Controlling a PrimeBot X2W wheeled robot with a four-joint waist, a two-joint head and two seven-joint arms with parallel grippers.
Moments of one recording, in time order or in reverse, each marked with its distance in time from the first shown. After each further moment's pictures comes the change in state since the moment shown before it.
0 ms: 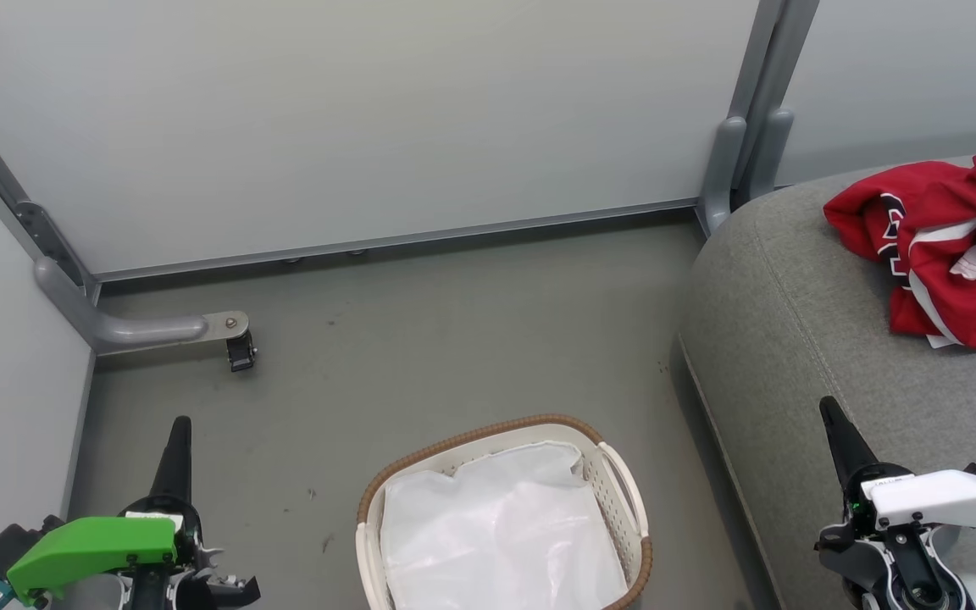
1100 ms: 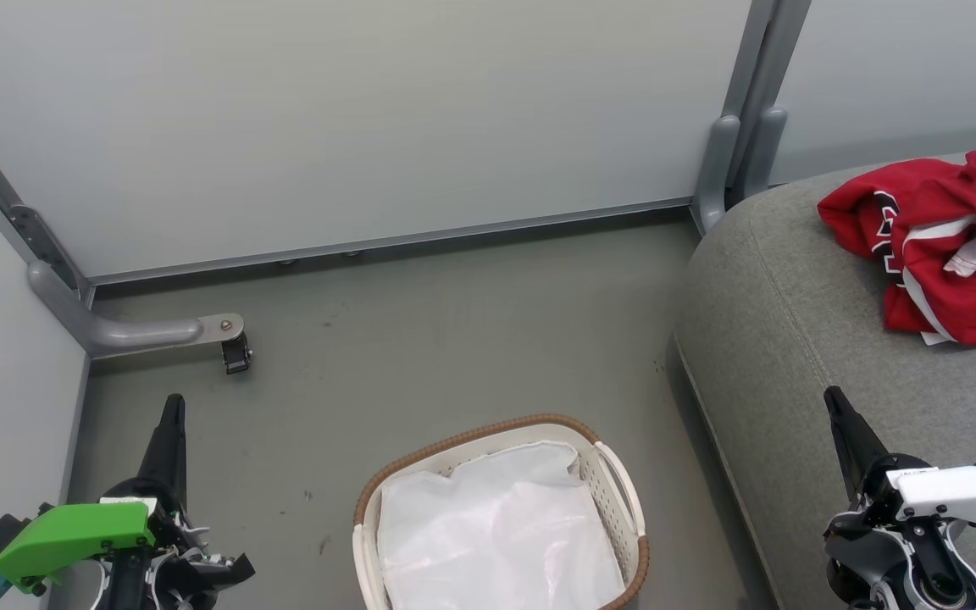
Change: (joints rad) left arm -0.031 0.000 0.023 -0.007 -0.166 -0.006 0.049; right arm -0.010 -0.001 -0.023 -0.010 0.190 0.000 0.049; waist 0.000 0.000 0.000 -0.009
